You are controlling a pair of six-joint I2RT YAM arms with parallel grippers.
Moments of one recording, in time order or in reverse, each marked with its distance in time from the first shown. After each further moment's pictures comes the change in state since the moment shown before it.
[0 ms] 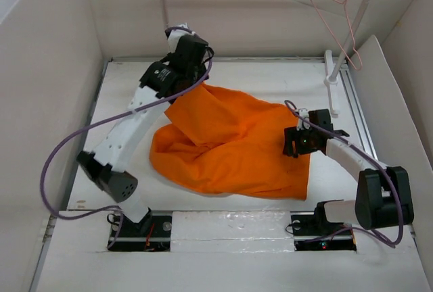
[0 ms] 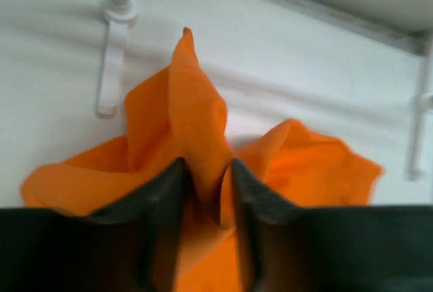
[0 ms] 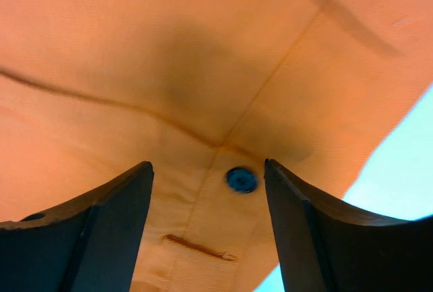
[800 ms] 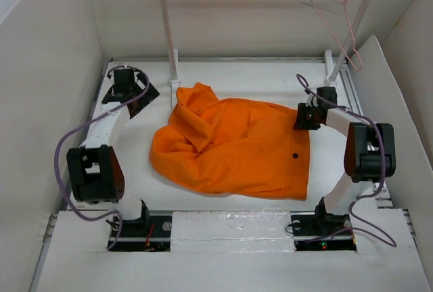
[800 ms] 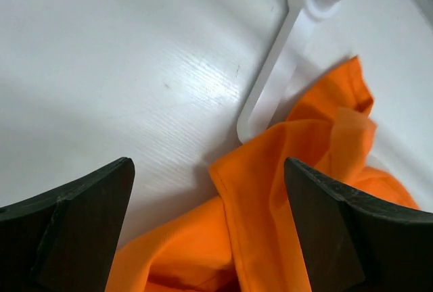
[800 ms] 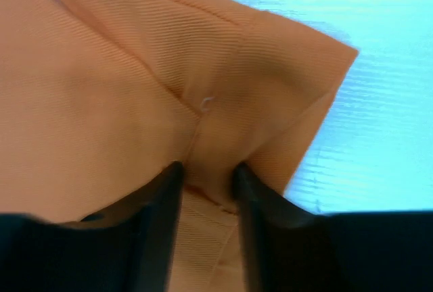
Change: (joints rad) left arm 0.649 -0.090 -0.766 0.540 0.414 0.038; right arm -0.182 0.419 0.357 0.091 0.026 0.035
